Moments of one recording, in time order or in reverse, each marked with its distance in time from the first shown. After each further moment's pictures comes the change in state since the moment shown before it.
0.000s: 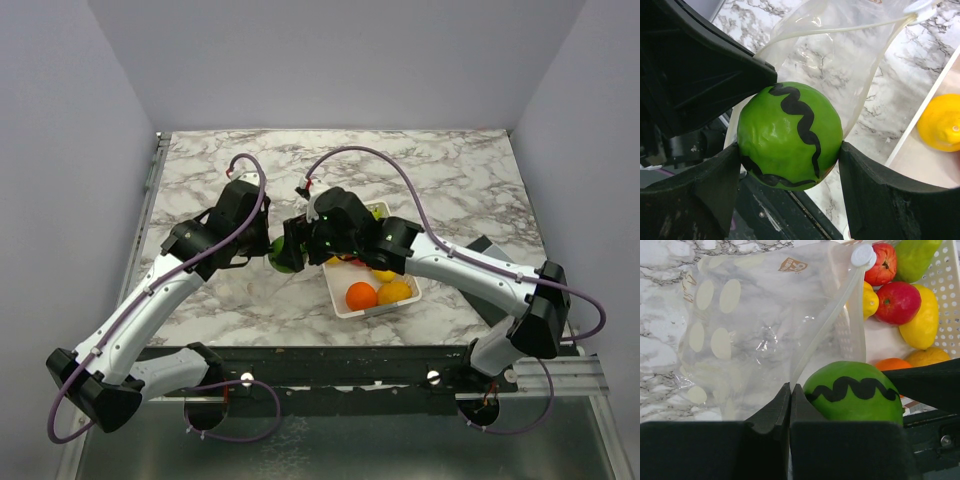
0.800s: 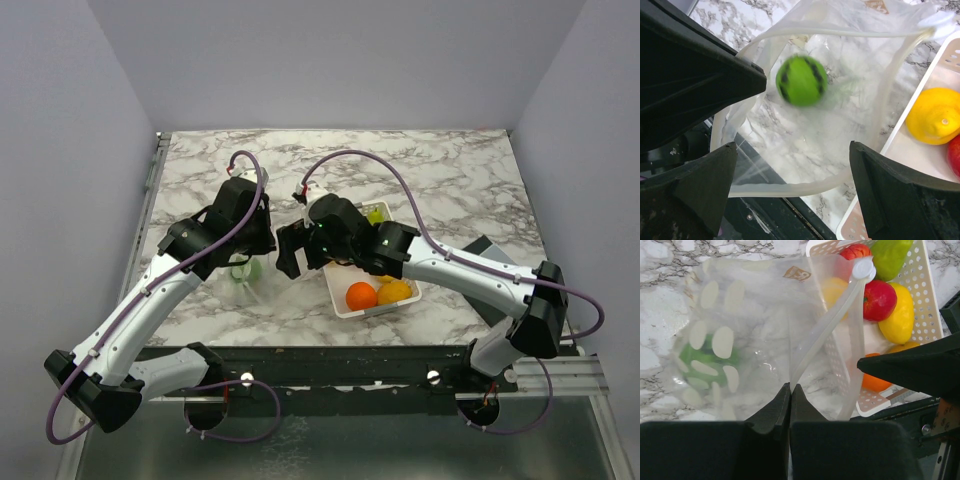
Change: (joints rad) left arm -0.001 -0.001 0.034 0.001 0.054 -0.019; right arm 0.043 0.018 0.009 -0.037 0.121 -0.025
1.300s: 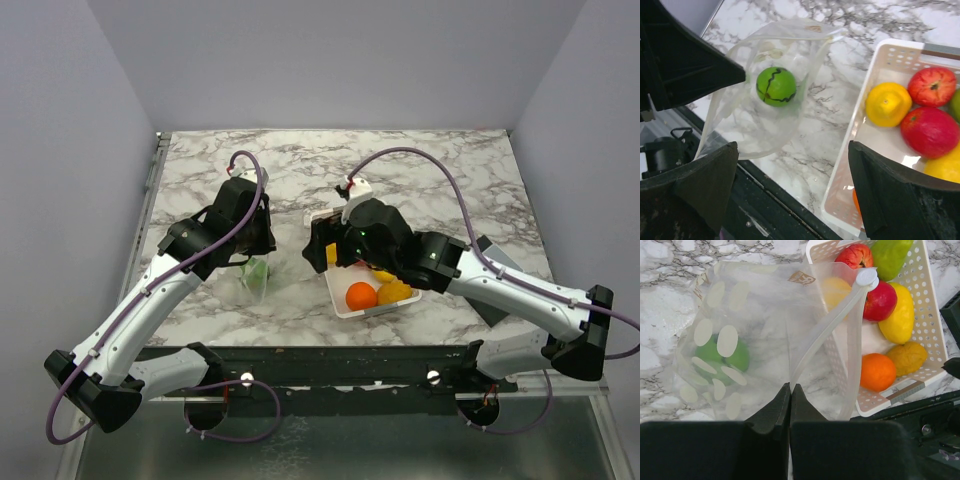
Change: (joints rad) left arm 0.000 0.000 0.000 0.000 -0.001 0.000; right arm 0.003 -0.223 -0.108 -0.006 0.145 0.037
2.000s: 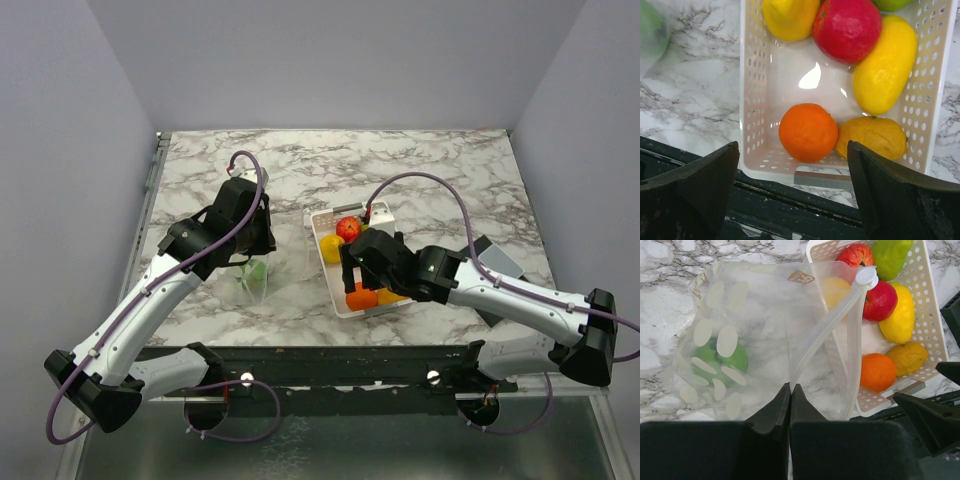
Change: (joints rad) left arm 0.000 0.000 -0.001 0.000 -0.001 0.001; right arm 0.000 -0.074 -0.199 -0.287 0.212 0.200
